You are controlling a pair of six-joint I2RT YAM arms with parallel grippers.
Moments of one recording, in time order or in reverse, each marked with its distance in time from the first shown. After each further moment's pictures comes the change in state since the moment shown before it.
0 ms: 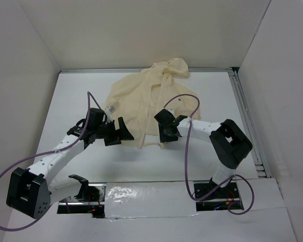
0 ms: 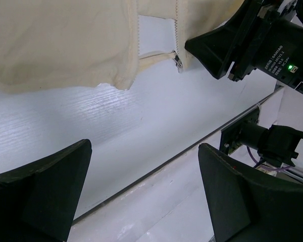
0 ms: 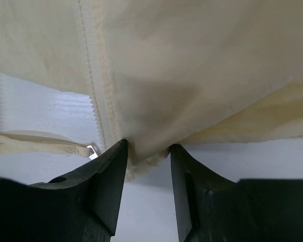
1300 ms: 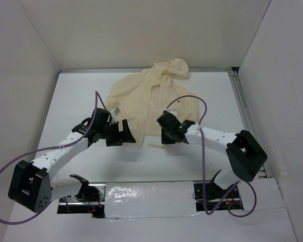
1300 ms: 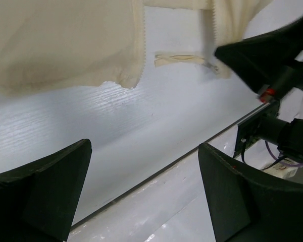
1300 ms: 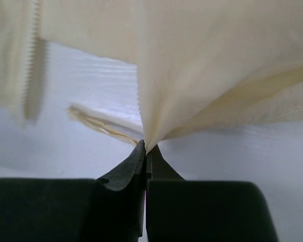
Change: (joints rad) left arm -0.033 0.033 0.007 -0.013 -0.032 0.043; right arm 0.063 -0.132 -0.069 0.009 0.015 0.105
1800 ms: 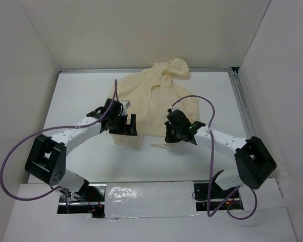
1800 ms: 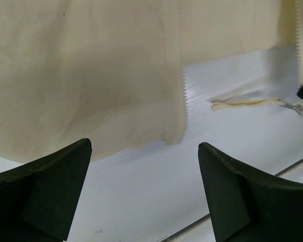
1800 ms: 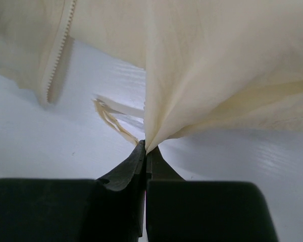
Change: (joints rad) left arm -0.064 0.299 0.219 0.000 -0.198 0.264; right arm -0.106 -0.170 -0.100 0.097 -0.168 -0.126
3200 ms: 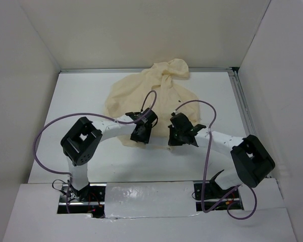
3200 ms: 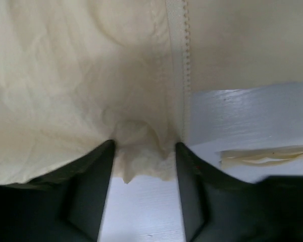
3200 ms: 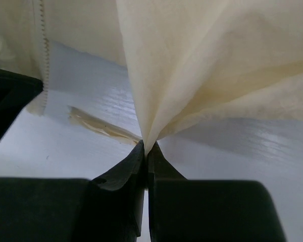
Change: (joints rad) left arm -0.323 0.425 0.282 -0.172 -0.408 -0.207; right arm -0.050 0.030 -0.091 0.071 -0.053 -0.005
